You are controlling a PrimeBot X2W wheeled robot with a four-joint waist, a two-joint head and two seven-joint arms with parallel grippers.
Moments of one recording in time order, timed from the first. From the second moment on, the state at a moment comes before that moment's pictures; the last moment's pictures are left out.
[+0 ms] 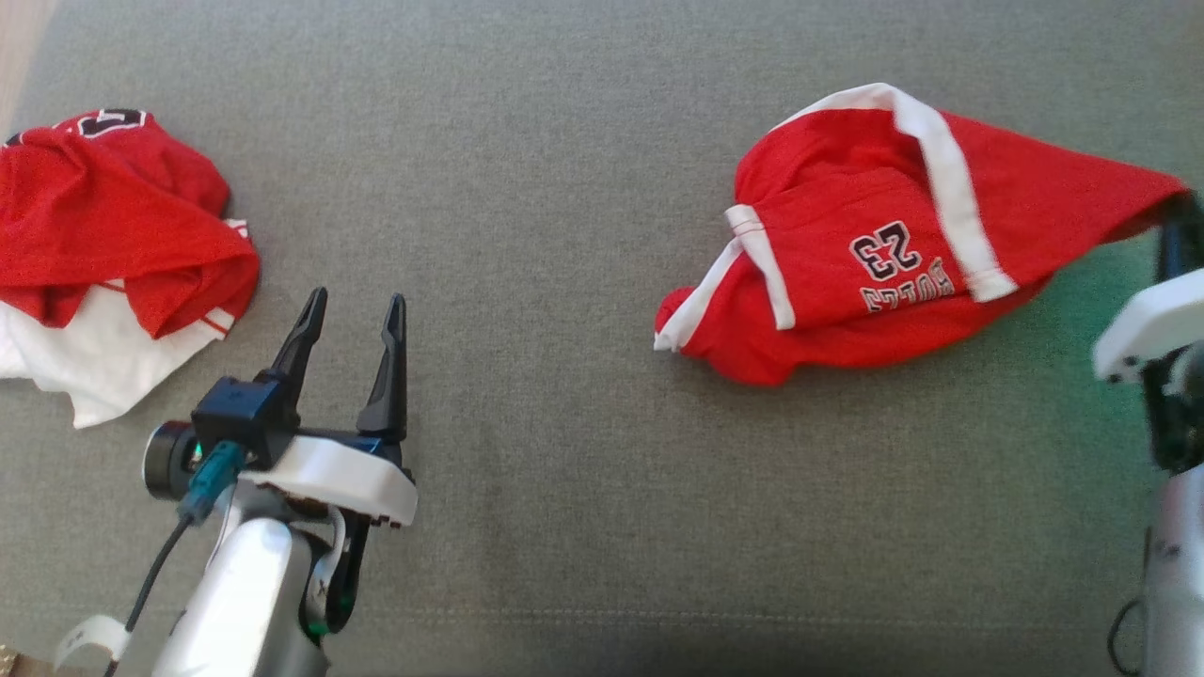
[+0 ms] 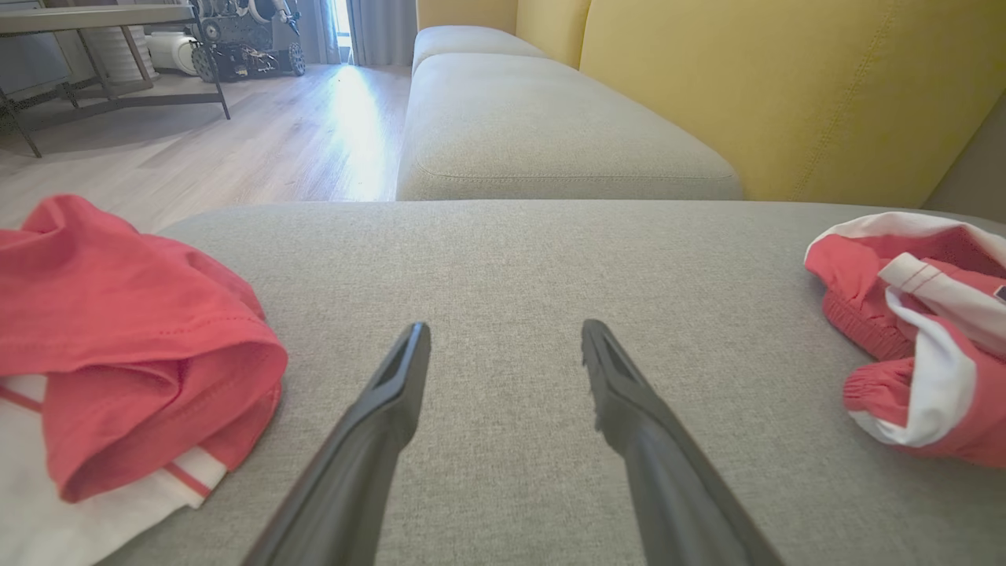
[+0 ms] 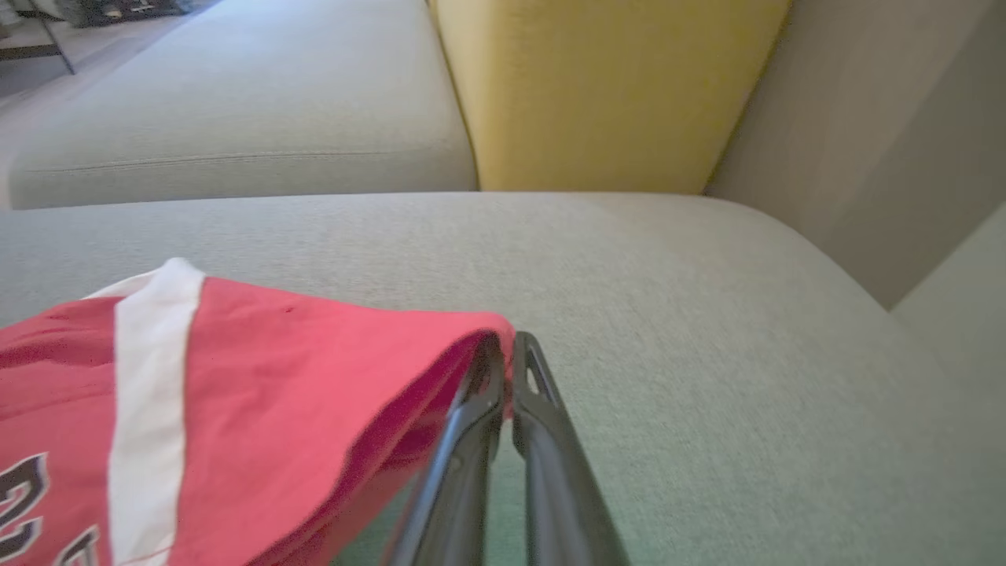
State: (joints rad) left arm -0.22 0.18 -0.31 0.23 -0.28 0.08 -0.25; right arm -0.43 -0.13 -0.30 0.34 -0.05 0.13 0.19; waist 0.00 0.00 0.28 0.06
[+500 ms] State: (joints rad) left arm -0.23 0.17 -0.28 0.23 -0.26 0.07 -0.25; right arm -0.52 -0.09 -0.40 0.49 -0.01 0.13 0.01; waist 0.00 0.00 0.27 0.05
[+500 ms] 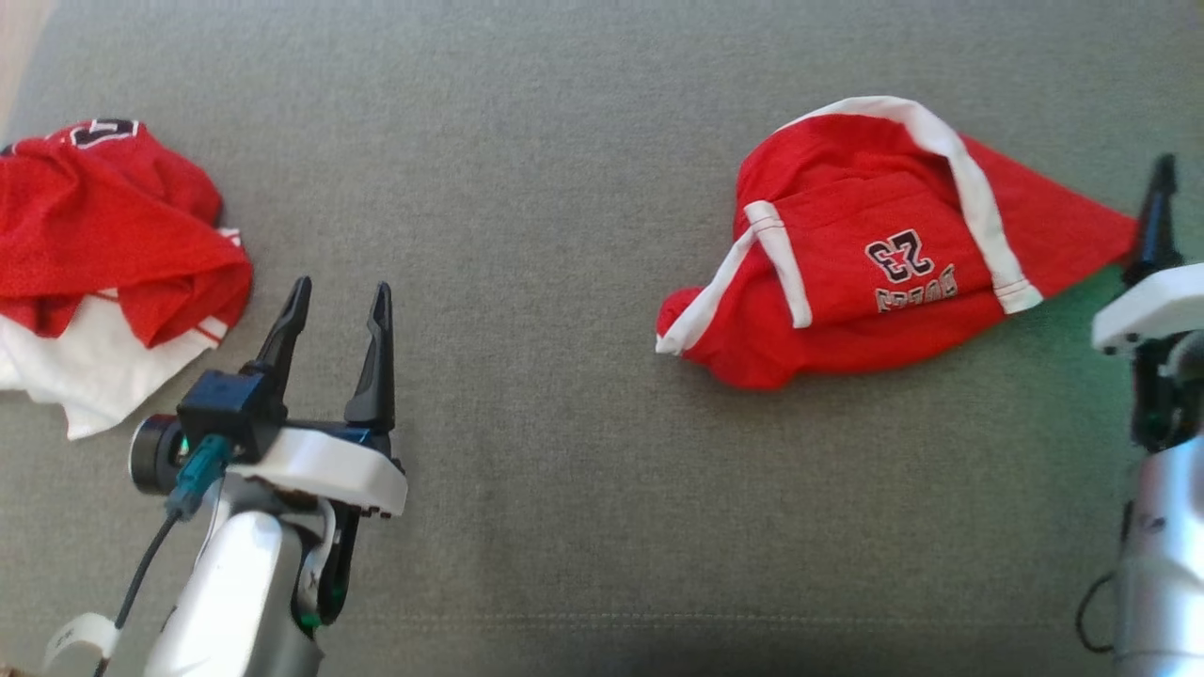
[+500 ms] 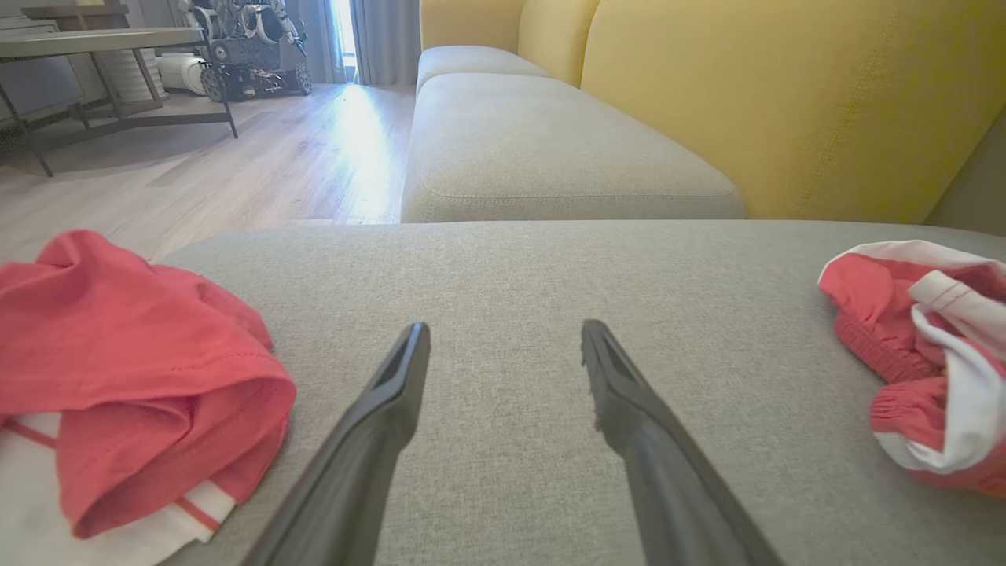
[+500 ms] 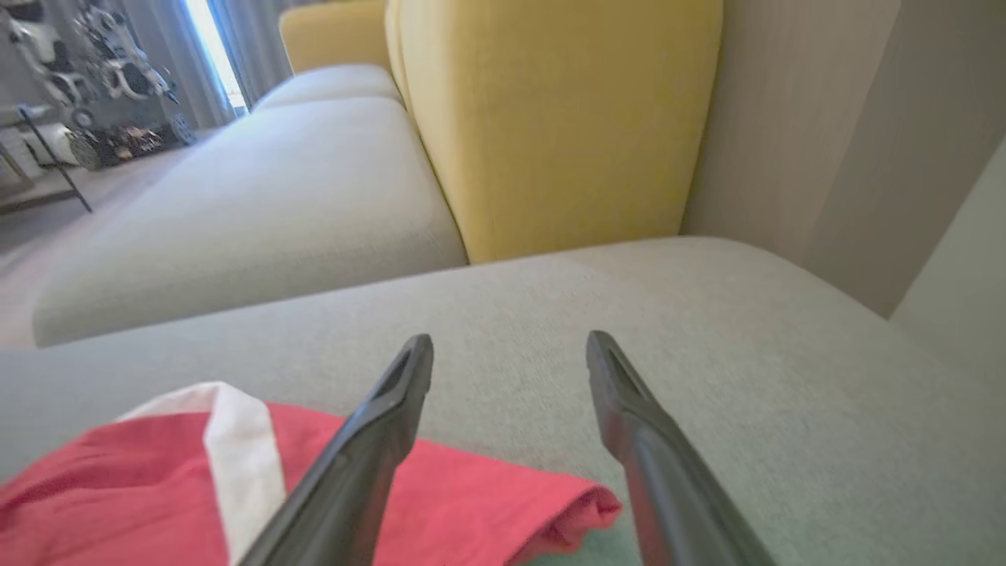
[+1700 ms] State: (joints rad) left arm -0.07 0.18 -0.28 0.23 -0.26 0.09 -0.25; right arm 0.00 -0.05 0.04 0.01 0.11 0.13 0.00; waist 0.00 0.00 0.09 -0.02
